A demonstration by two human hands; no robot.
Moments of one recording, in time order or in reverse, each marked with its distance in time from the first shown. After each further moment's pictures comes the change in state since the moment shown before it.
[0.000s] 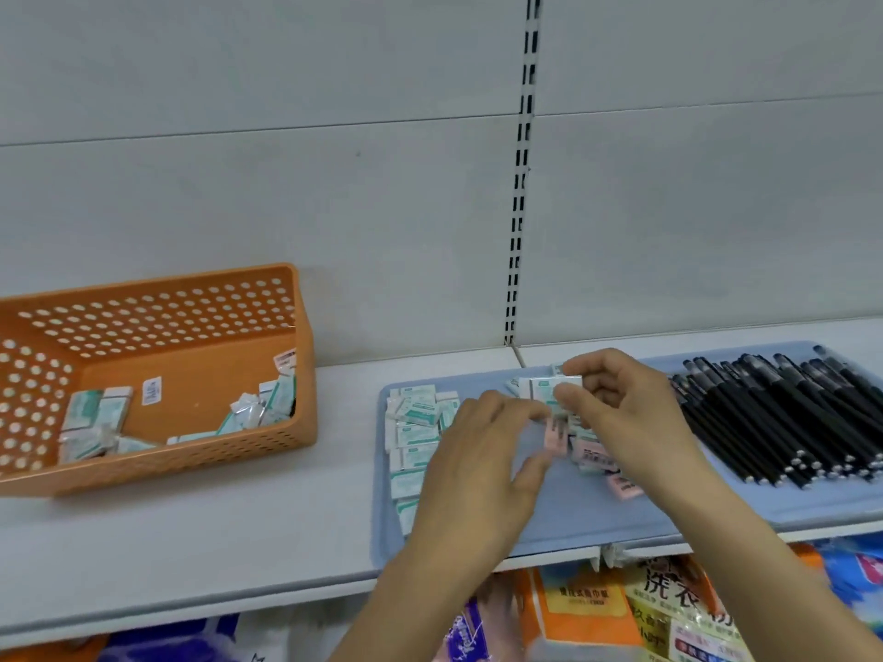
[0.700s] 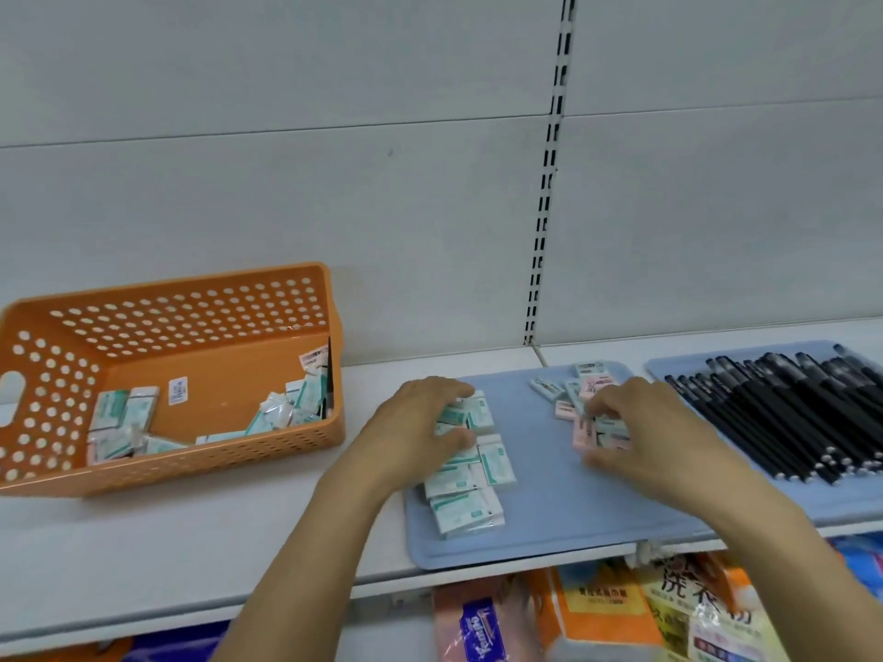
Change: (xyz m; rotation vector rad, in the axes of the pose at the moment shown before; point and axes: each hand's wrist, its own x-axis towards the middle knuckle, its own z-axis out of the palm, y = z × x) left_hand 0.024 -0.088 -0.057 0.123 -0.349 -0.190; right_hand -0.009 -0.010 0.005 -0.964 -0.296 0.004
